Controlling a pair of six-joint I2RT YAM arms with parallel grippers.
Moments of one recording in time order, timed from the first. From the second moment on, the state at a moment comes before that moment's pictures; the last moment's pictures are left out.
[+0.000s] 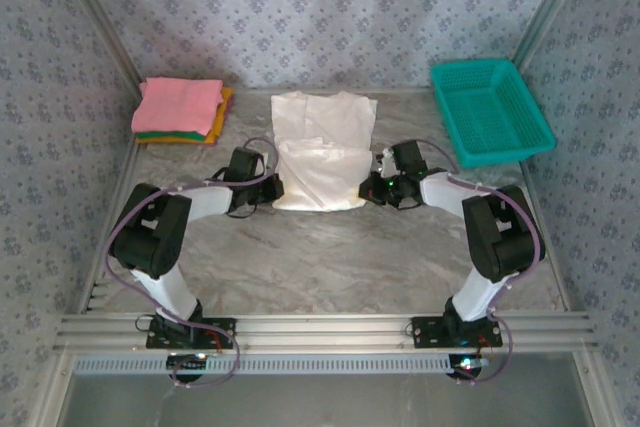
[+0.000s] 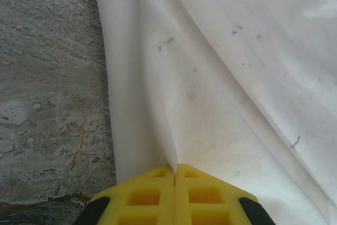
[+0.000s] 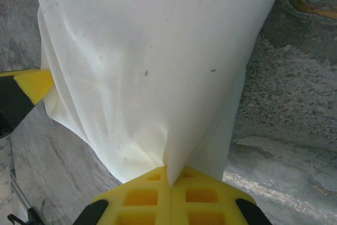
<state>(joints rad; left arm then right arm) -0.39 1.73 0.84 0.03 0.28 -0.51 0.32 1.69 0.91 -0.19 -0.55 0.55</state>
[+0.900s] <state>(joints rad) -0.40 1.55 0.70 -0.07 0.21 -0.56 0.27 1.71 0.91 -0.35 -0.43 0.55</state>
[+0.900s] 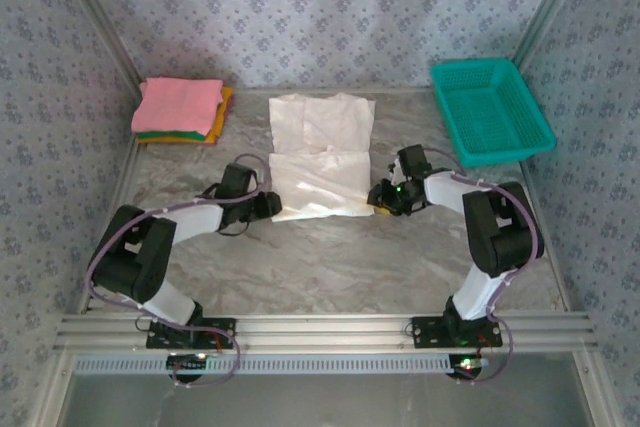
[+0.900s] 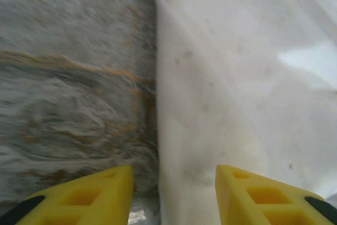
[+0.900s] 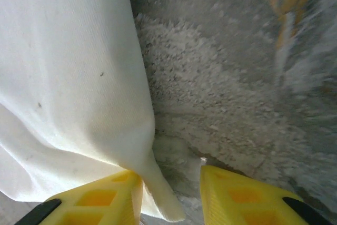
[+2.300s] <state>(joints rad) -0.46 1.78 1.16 -0.03 0.27 -0.48 0.39 1.94 1.32 -0.11 -0.57 0.65</state>
